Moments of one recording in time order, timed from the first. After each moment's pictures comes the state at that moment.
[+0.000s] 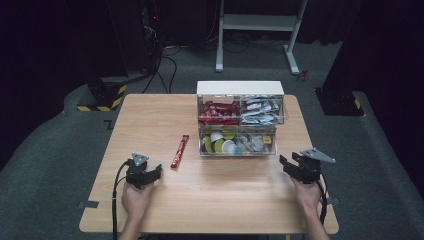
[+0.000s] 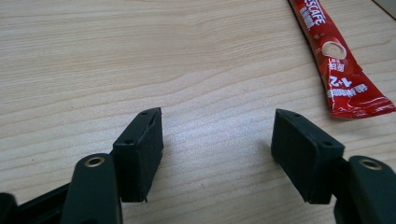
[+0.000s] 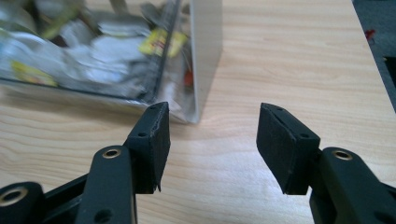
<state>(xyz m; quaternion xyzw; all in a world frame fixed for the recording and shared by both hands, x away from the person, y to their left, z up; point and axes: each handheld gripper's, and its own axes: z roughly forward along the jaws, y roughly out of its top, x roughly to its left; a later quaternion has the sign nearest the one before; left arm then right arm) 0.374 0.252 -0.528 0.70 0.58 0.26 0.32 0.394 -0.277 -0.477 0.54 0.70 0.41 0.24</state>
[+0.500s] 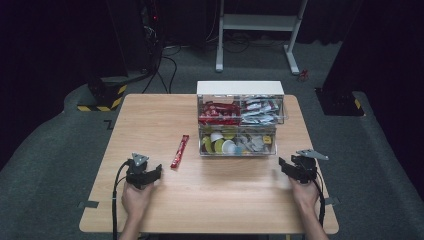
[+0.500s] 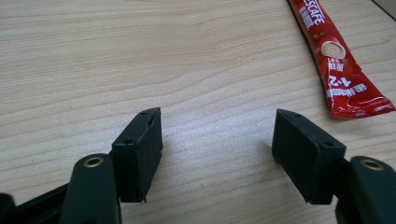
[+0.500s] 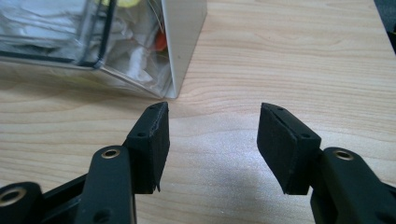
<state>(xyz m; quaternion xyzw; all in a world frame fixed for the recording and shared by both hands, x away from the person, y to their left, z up) 0.374 0.252 -0.528 0.71 0.58 0.26 0.32 0.408 -0.278 -0.499 0.56 0.71 0.36 0.23</state>
